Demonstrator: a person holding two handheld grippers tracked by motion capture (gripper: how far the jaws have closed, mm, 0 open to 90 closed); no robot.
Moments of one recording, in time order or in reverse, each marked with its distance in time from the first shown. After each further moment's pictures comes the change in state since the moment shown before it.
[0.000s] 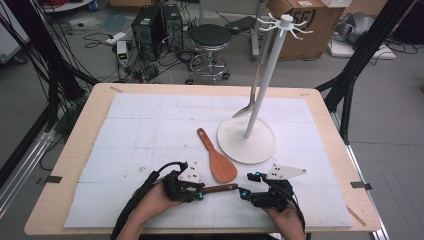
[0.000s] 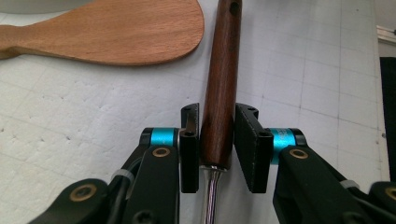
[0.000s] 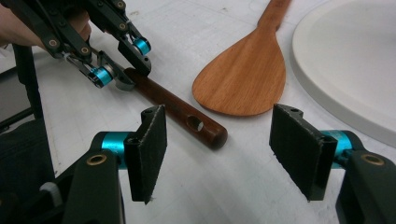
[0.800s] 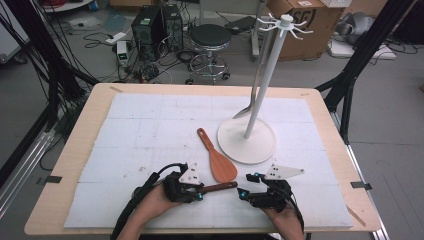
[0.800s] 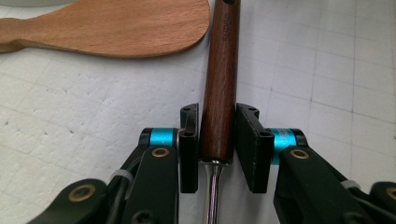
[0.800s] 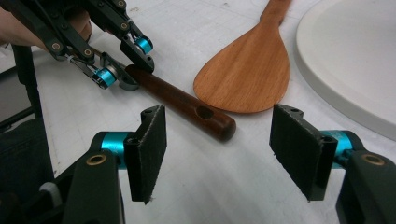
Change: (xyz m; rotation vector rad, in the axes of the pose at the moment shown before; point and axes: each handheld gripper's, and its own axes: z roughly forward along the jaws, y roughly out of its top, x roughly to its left) left arm -0.003 -0.002 0.003 0.018 0.037 0.025; right arm 0.000 -0.001 0.004 0.009 0.004 0.004
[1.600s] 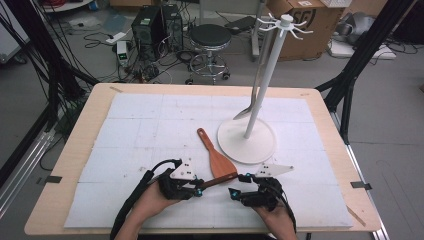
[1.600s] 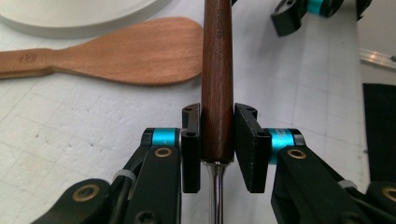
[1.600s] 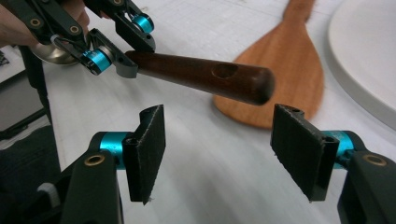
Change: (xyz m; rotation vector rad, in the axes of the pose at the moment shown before) left arm 0.002 0.004 -0.021 -0.127 -0.020 -0.052; right arm 0.010 0.009 0.020 0.023 0.041 0.030
